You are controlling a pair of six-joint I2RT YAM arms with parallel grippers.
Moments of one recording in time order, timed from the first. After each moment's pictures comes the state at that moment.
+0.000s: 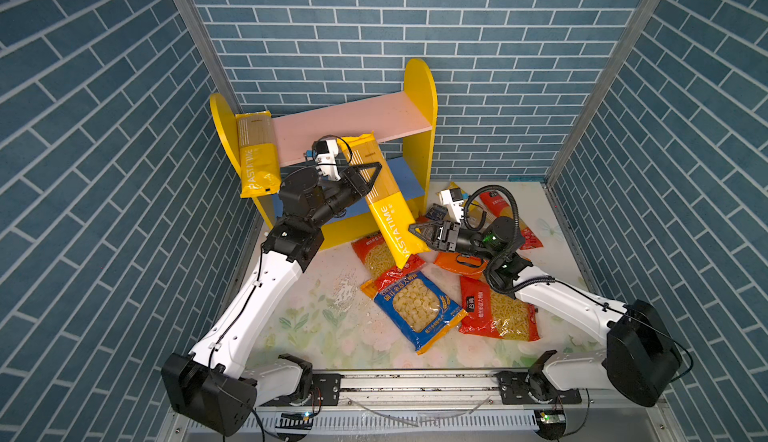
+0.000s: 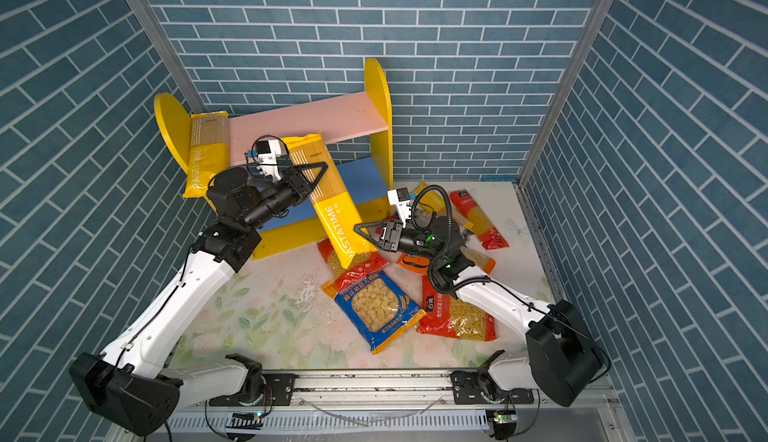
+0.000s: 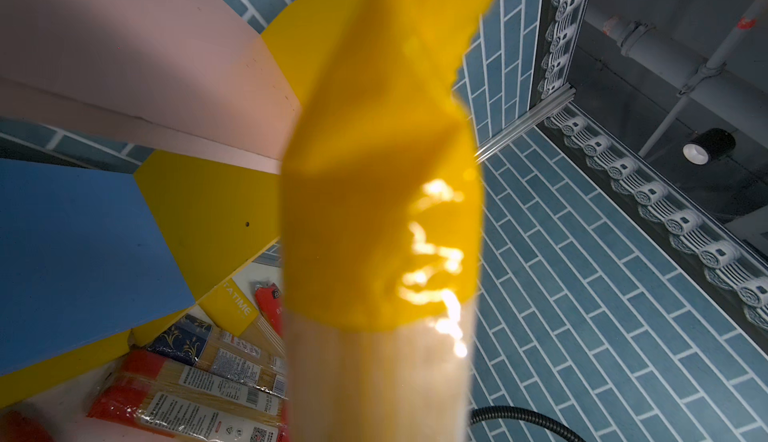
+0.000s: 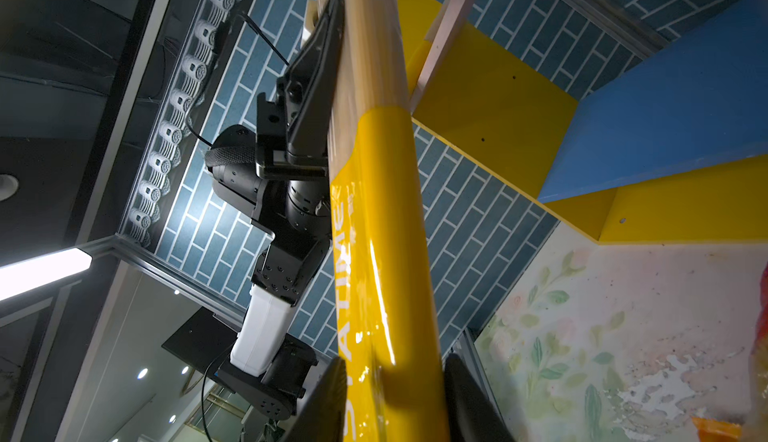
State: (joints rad) left arm -0.34 1.23 1.26 0.03 0.40 -0.97; right arm 0.70 1.37 0.86 0.79 -0.76 1.23
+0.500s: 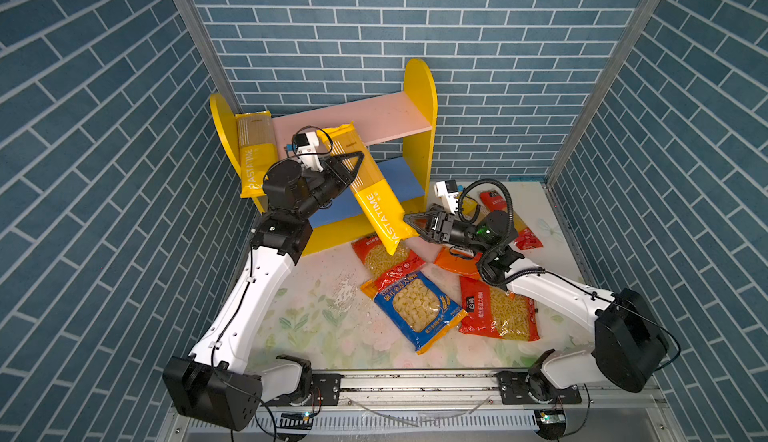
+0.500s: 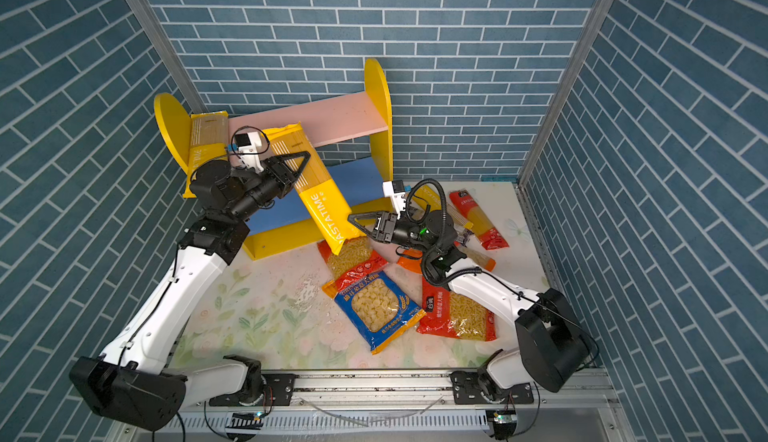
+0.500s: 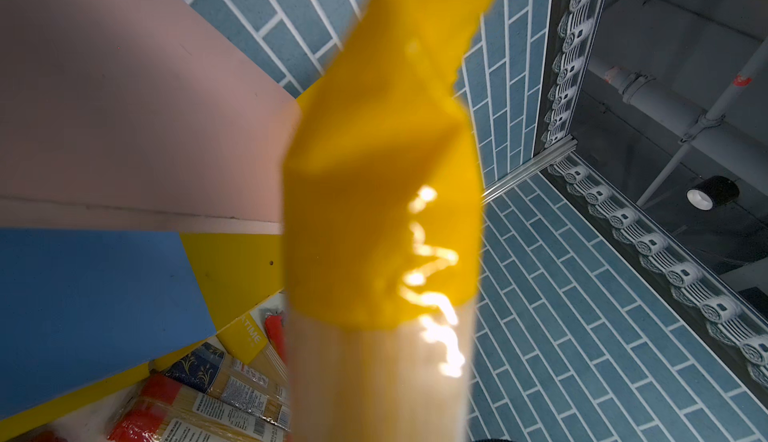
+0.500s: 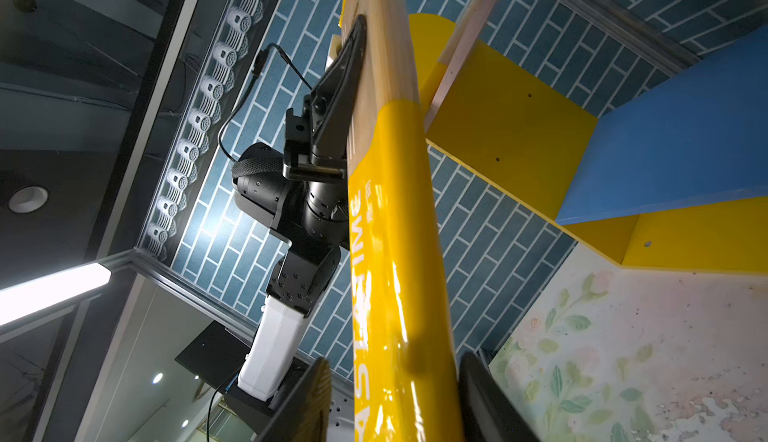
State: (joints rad) left arm -0.23 1.26 1.32 0.02 0.43 -1.03; right arm 0.72 1.45 0.94 0.82 -0.75 1.26
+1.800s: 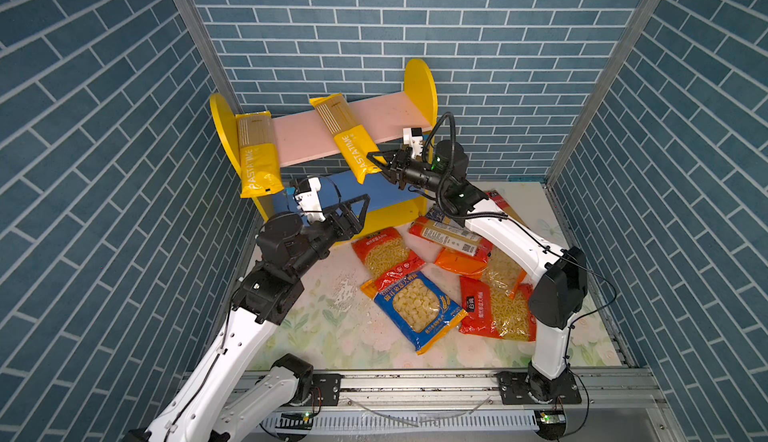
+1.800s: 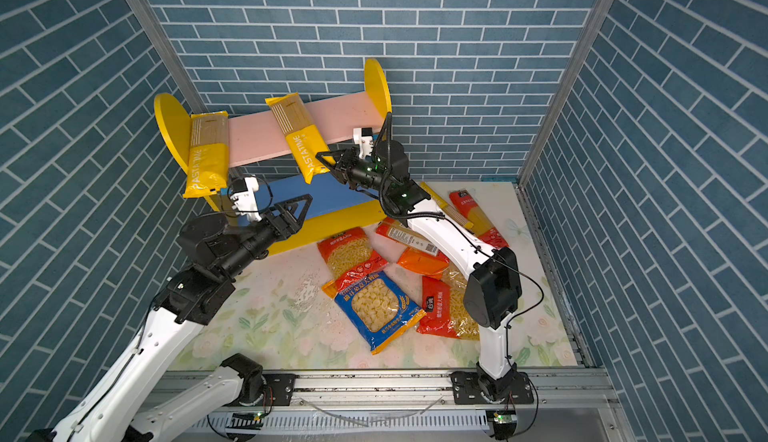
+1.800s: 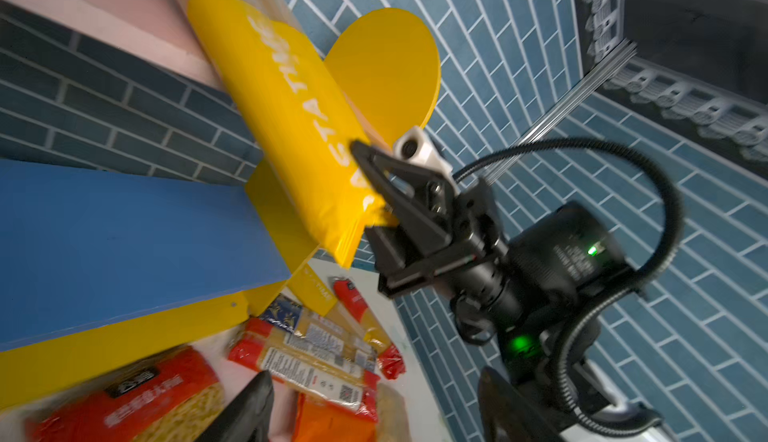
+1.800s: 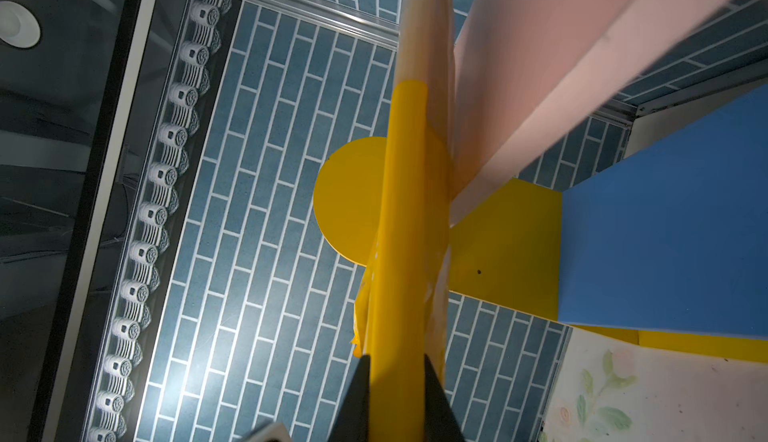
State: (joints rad) left arm -0.48 0.85 1.01 -0.23 0.09 -0.71; right arm 0.75 1.94 1.92 0.16 -0.53 1.33
